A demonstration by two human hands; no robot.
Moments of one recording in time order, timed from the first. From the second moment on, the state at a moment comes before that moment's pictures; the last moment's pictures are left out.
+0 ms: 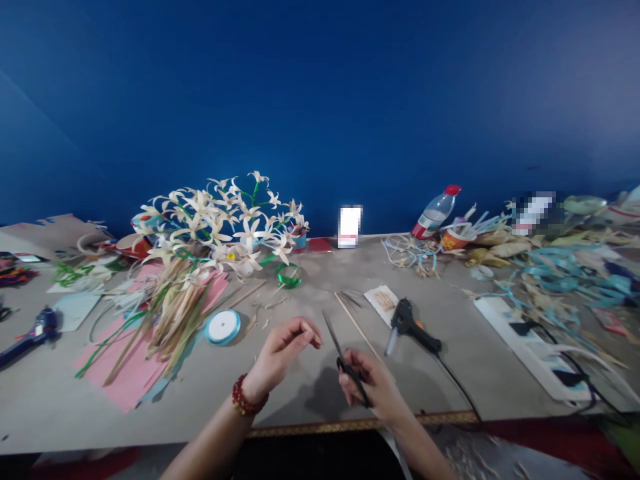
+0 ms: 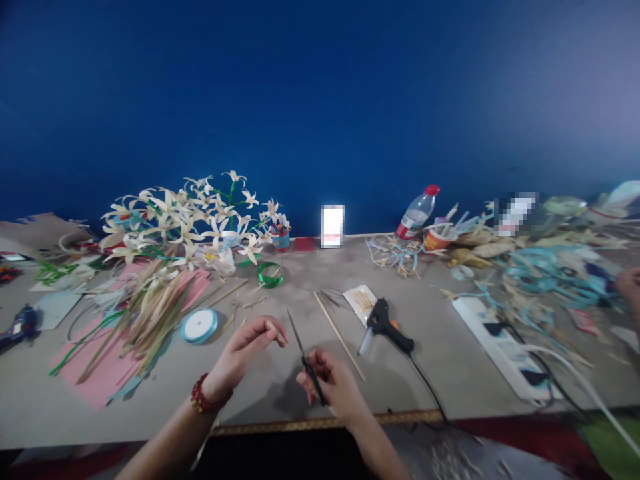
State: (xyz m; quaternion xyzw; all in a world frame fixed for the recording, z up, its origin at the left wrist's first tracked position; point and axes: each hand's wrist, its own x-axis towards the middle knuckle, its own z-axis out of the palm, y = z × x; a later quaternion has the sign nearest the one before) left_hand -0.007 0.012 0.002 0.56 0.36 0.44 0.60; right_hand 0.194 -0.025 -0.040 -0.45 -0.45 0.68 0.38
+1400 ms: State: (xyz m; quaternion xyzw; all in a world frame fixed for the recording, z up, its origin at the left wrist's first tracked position) left_hand -0.022 0.025 0.018 0.73 0.37 0.28 0.50; right_hand 0.194 -0.013 -0.034 -0.46 -0.47 0.65 0.38
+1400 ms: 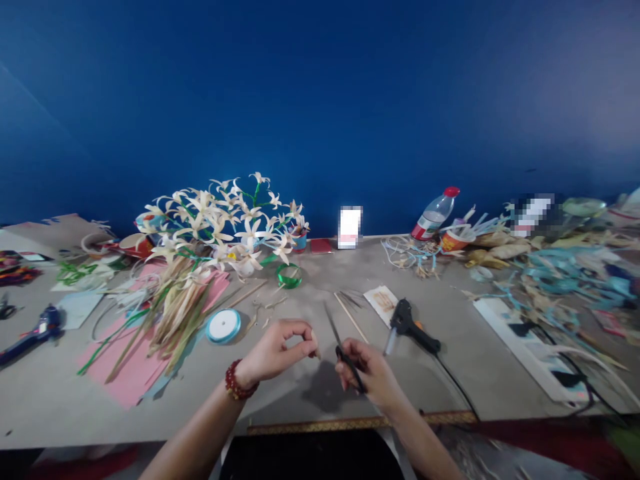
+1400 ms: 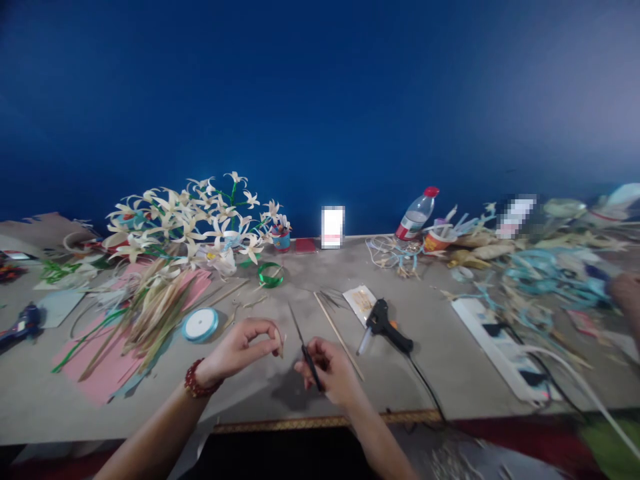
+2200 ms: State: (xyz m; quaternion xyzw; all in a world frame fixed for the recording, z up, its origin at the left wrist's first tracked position) left_hand -0.024 0.022 0.019 0.76 0.37 0.27 0.45; right_hand 0.173 0.010 -0.018 -0.43 -0.50 0.61 0.45
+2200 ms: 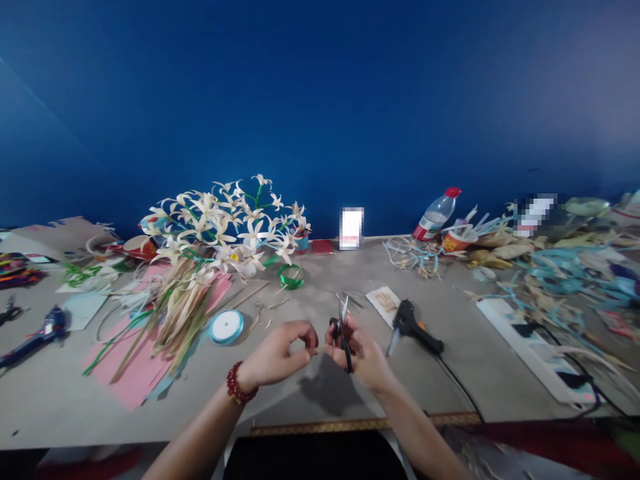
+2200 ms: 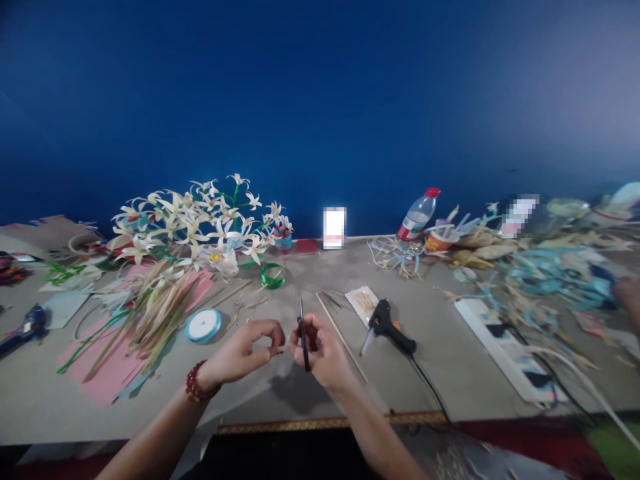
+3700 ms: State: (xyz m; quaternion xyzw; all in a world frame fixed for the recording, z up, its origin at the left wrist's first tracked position) left_hand -0.003 0.007 -0.003 0.42 0.36 0.52 0.66; right_hand 0.191 -0.018 -0.041 -0.43 -0.50 0.69 0.29
